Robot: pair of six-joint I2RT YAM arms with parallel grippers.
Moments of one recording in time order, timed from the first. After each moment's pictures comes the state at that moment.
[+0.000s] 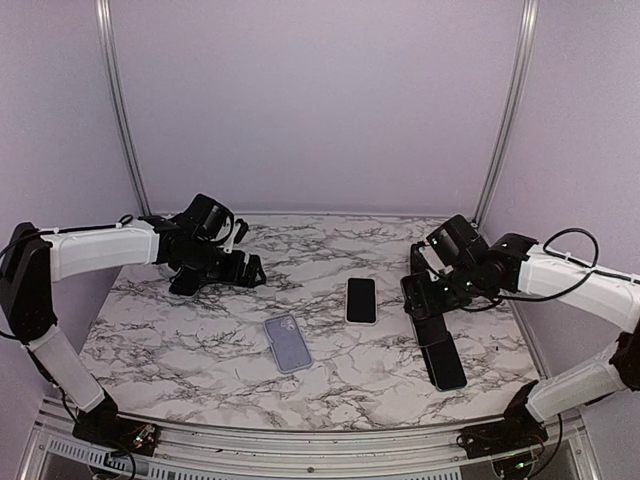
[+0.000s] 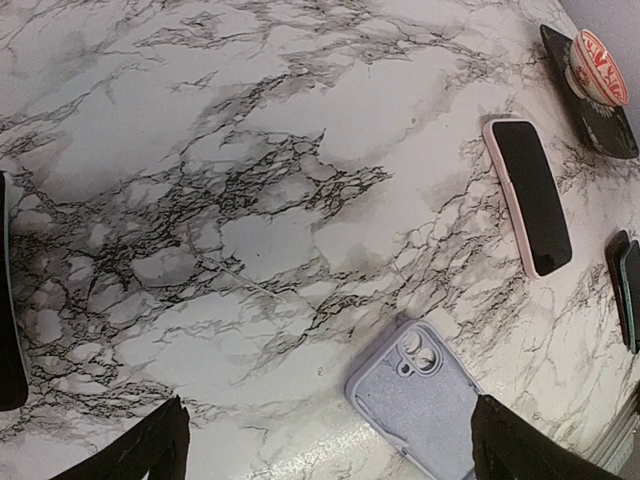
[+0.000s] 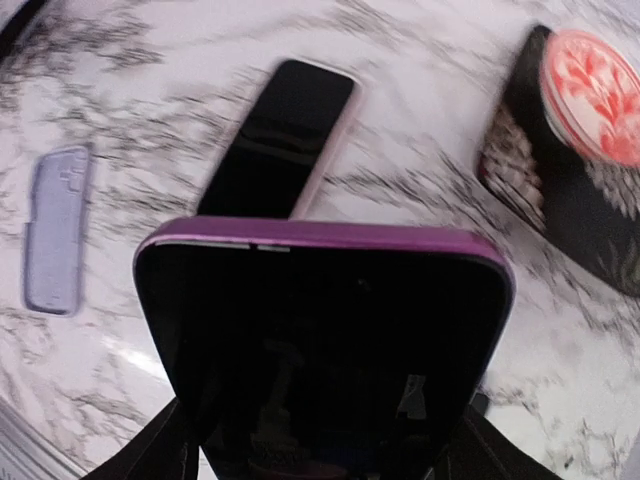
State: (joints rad) left arm -0.58 1.64 1.17 -0.47 0.13 -0.33; right arm 0.65 1.28 0.99 -0.81 0.10 0.34
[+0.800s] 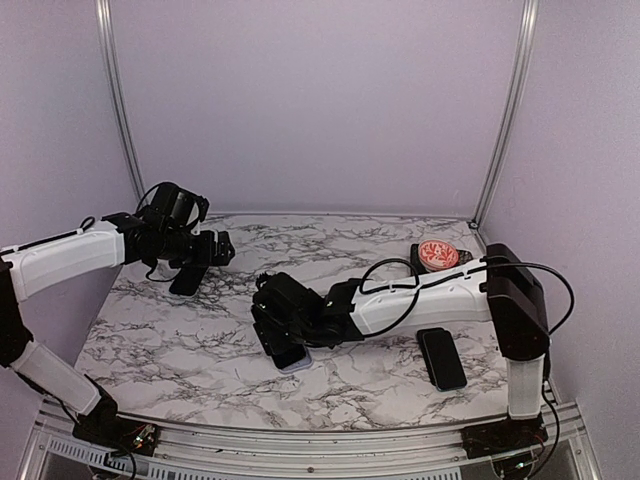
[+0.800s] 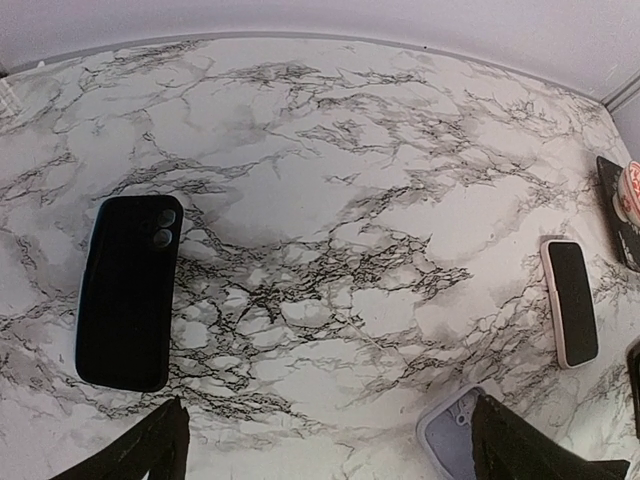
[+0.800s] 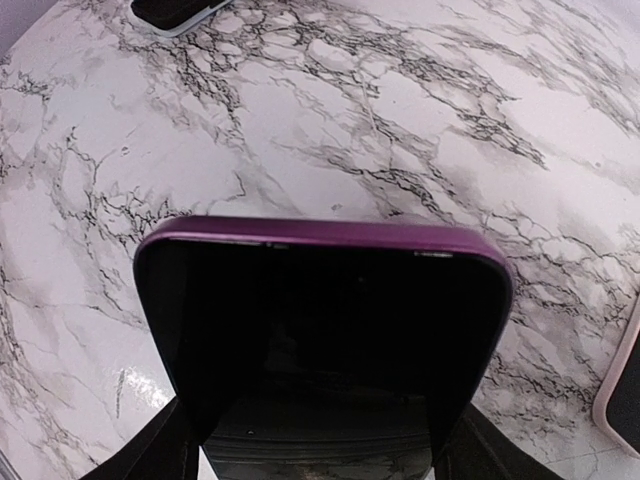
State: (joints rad) left arm -0.50 1.44 1.10 -0.44 -0.09 -0.40; right arm 1.21 2.05 1.51 -0.33 0.35 0.48
